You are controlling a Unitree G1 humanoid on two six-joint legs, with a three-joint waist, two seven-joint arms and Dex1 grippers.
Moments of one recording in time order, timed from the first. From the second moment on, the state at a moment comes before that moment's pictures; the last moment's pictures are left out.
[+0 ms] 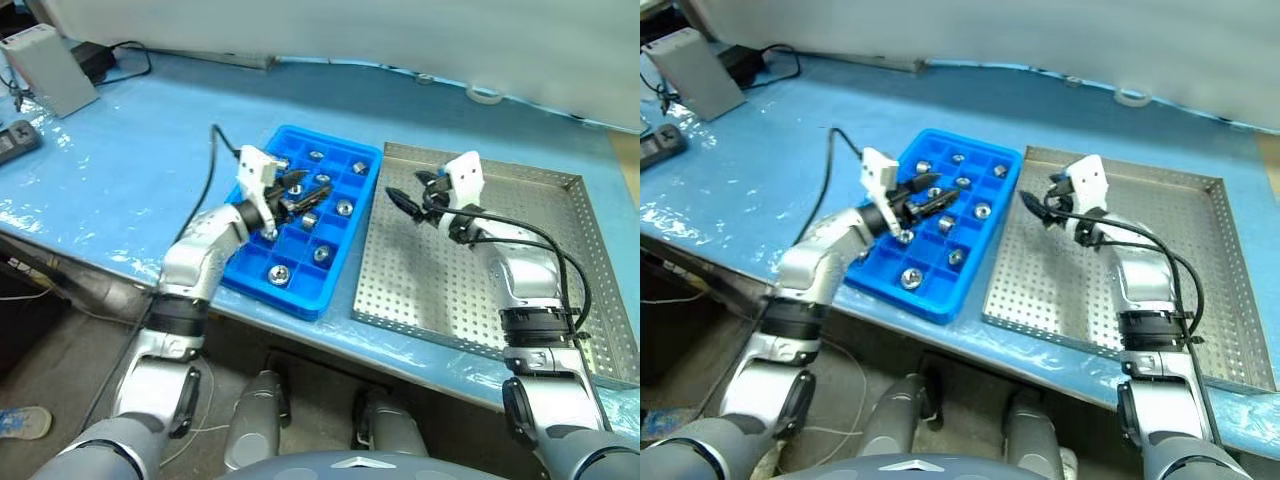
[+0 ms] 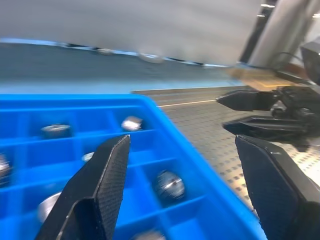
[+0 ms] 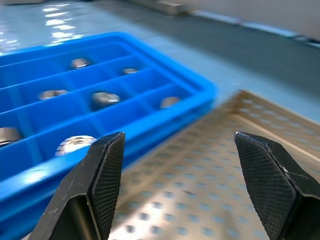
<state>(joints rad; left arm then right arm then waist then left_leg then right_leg) -0.67 0.20 -0.05 0.22 -0.41 0.38 -0.71 -0.53 -0.43 -0.14 0.11 0.19 0.39 0.52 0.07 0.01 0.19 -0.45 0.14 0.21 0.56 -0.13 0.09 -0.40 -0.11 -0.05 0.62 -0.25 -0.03</state>
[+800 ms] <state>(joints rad) -0.81 0.12 -0.03 0.48 -0.35 0.25 -0.75 -0.36 -0.40 -0.16 -0.12 0.12 0.52 0.24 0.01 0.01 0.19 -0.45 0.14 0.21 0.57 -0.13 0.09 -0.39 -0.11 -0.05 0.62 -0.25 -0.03</state>
